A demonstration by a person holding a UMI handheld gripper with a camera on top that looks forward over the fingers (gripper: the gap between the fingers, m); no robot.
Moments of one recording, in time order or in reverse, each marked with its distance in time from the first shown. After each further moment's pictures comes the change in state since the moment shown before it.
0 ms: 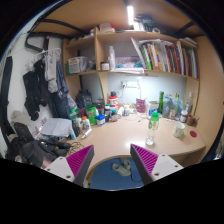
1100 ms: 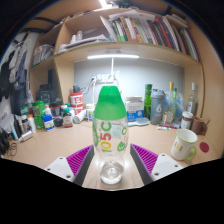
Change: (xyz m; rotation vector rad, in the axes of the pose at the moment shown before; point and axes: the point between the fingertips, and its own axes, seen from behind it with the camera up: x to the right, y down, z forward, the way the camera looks) arm 0.257 0.029 0.331 0.147 0.099 -0.037
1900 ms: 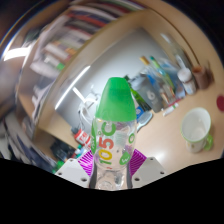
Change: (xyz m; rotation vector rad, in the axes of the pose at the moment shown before) arm 0.058 -0.096 0.038 -0.028 -0.186 0.723
